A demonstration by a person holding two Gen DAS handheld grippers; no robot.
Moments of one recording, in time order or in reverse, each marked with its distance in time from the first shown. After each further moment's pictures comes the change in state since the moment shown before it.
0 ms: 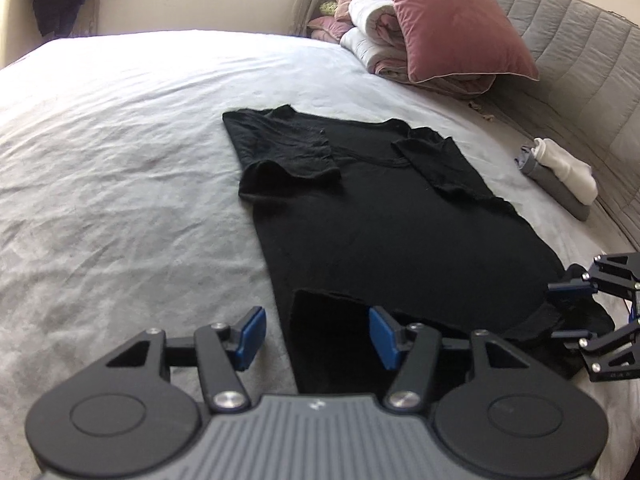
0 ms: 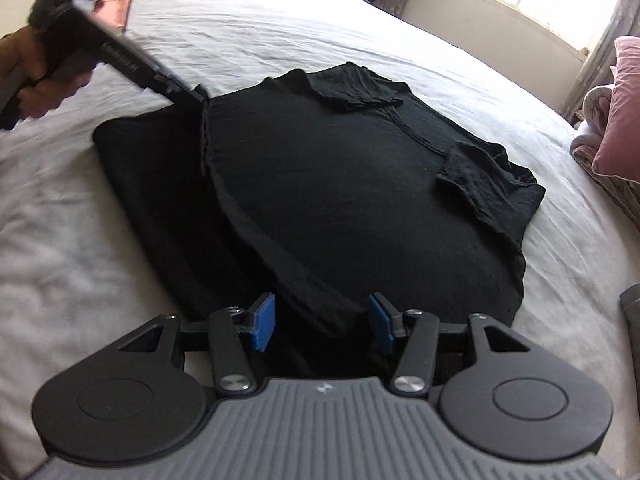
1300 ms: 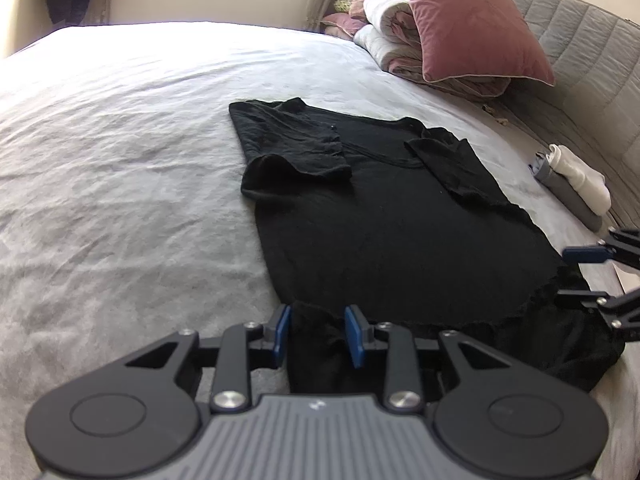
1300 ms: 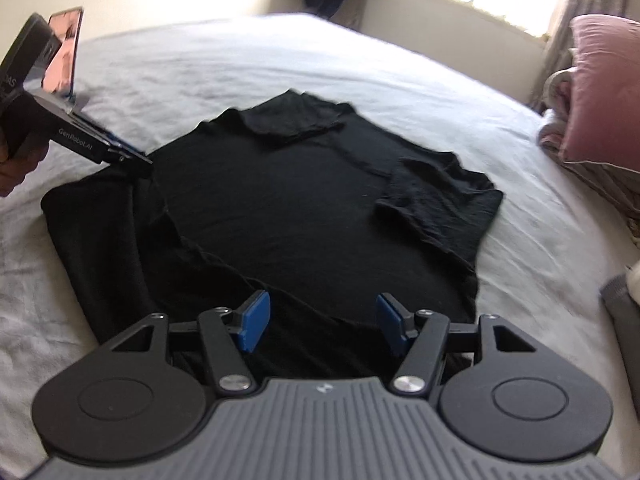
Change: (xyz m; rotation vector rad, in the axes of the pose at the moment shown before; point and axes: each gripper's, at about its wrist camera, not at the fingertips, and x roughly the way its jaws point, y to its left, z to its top) left arm 0.016 0.001 0.003 -0.029 0.009 0.006; right arm -0.001 -0.039 0.016 0.090 -0.035 -0.031
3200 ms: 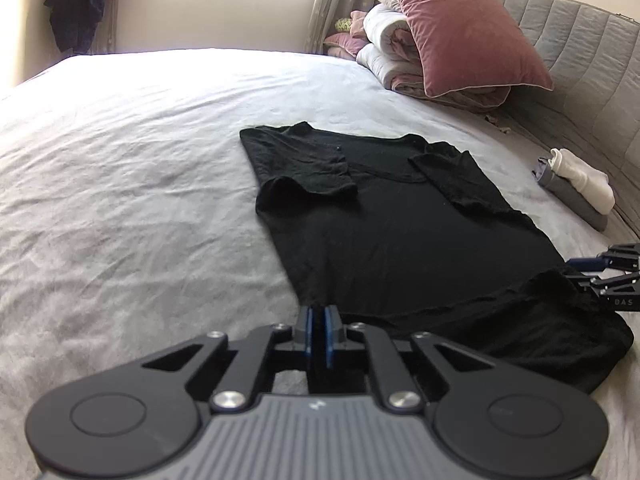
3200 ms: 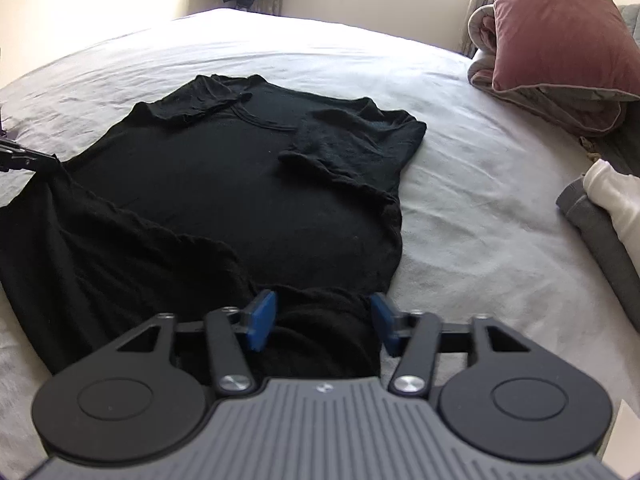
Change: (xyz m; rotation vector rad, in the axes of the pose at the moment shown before) left arm -0.017 -0.004 -0.006 0.041 -0.080 0.057; right arm 0.003 -0.046 -0.038 0.226 0.013 -0.126
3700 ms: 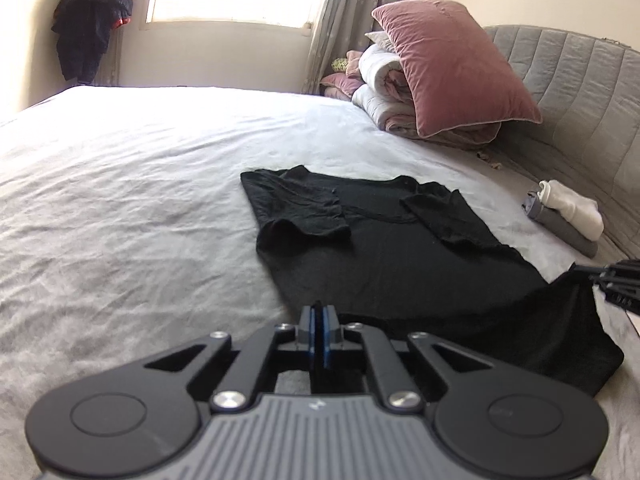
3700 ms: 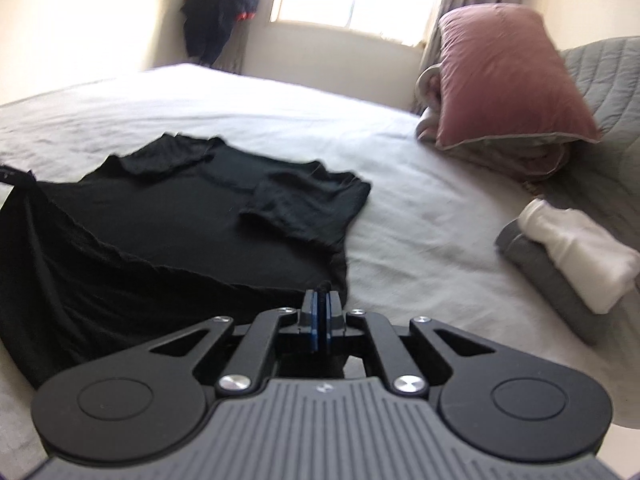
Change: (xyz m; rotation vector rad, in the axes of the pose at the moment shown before) left arm -0.016 0.000 0.000 -0.001 -0.114 -0.004; right arm -0.033 -0.005 -0.012 0.016 -0.212 -0.166
